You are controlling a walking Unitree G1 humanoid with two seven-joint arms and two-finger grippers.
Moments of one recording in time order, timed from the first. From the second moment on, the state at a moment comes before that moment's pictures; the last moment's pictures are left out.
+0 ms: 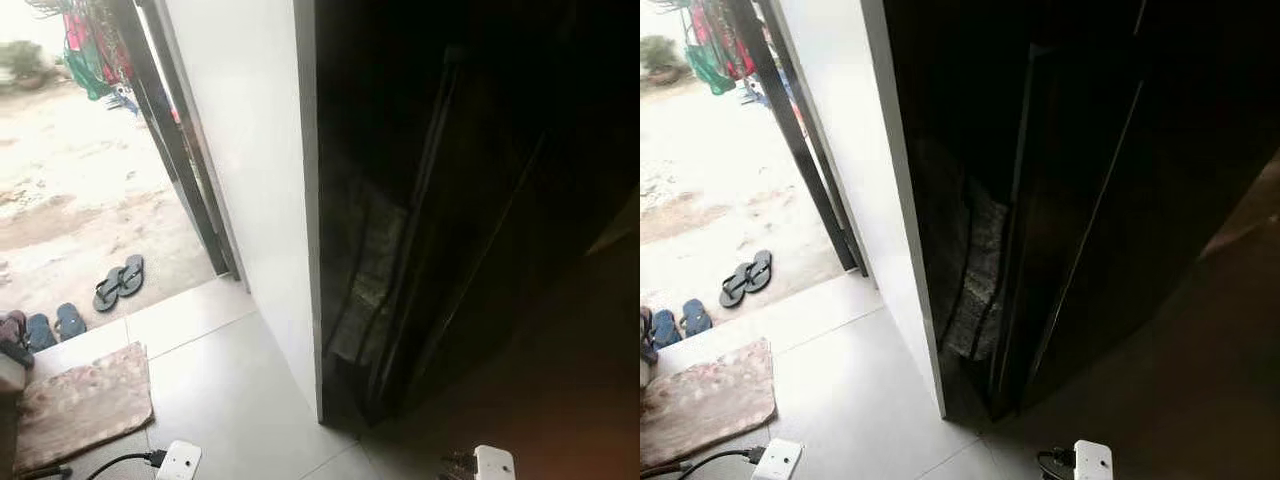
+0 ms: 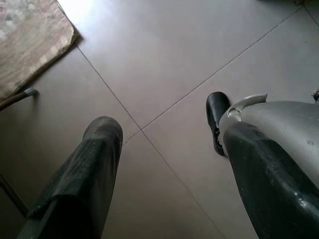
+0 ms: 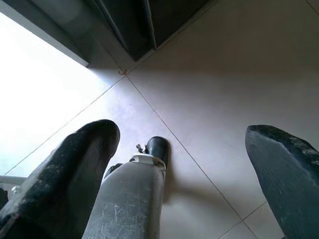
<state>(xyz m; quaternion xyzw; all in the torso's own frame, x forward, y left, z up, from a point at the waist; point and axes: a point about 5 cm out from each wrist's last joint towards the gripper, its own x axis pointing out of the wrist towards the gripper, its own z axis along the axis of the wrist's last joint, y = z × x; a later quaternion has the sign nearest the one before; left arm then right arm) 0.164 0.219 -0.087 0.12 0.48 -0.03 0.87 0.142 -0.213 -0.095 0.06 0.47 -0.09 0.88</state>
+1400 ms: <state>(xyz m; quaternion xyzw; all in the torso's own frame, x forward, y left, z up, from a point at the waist) 0.159 0.213 -0.090 0.11 0.49 -0.03 0.87 0.140 -0.204 -0.098 0.04 0.48 -0.05 0.88</state>
